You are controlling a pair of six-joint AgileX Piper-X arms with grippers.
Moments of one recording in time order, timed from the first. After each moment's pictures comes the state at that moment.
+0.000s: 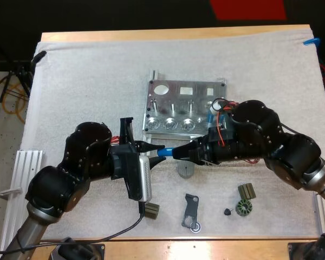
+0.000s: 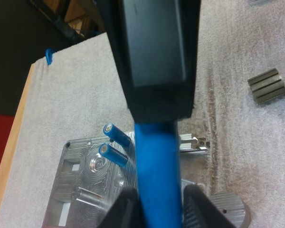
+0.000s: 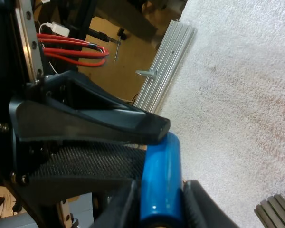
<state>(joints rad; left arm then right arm) -0.52 0.87 -0.96 0.84 0.50 -0.83 0.77 1.18 -1.12 0.62 -0.60 -1.18</state>
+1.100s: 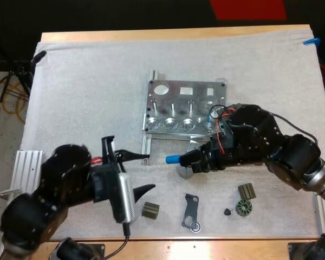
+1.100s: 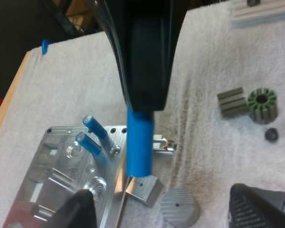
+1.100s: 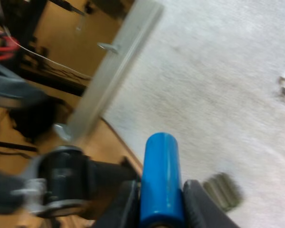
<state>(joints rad) -0.52 0.67 -0.96 1.01 0.50 -1.00 0.77 1.18 -1.12 0.77 -0.52 -1.41</state>
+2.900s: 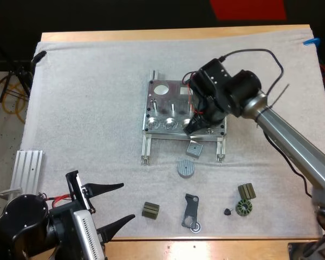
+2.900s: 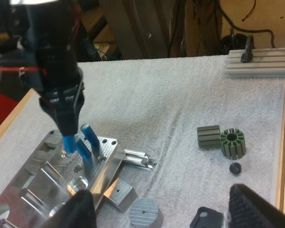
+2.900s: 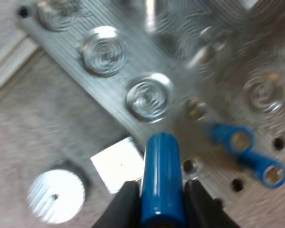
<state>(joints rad) -0.52 0.39 -0.96 1.13 0.50 -1.24 0.67 1.74 -1.65 1.22 0.02 -1.94</state>
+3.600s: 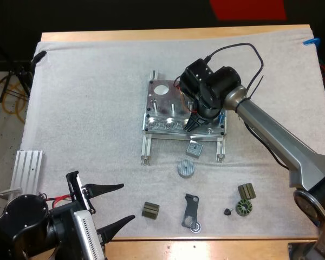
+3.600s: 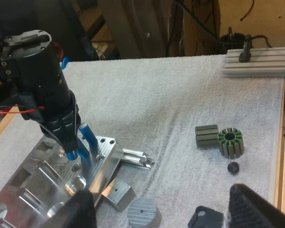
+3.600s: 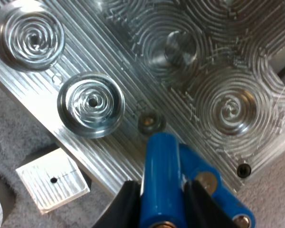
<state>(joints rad) -0.52 0.39 -0.96 1.14 0.50 -1.24 0.67 1.90 -1.72 1.24 0.15 -2.07</state>
